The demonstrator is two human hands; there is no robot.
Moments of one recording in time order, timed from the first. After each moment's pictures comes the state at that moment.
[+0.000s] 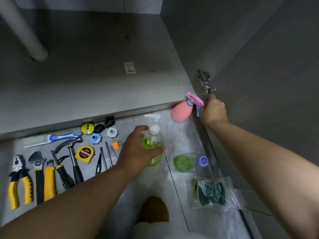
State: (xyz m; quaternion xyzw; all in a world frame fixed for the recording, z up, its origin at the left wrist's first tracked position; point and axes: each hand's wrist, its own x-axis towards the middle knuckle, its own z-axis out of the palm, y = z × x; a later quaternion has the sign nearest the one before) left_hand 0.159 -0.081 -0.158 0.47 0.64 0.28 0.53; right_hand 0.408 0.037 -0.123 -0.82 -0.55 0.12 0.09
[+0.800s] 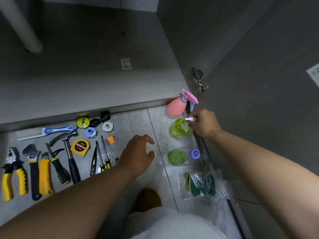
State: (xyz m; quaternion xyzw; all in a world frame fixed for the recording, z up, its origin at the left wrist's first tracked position) left_hand 0.165 -0.106 -0.156 0.62 0.61 0.14 0.48; right_hand 0.411 -0.016 -0.109 -0.75 -0.63 0.20 0.00
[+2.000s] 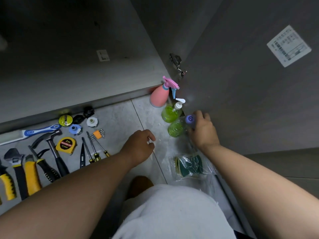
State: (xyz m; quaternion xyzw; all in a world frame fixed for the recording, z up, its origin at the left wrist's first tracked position) left_hand 0.200 -0.110 -0.156 0.66 0.54 0.11 0.50; right_hand 0.434 -0.111 -0.118 -0.82 -0.55 0.12 0.03
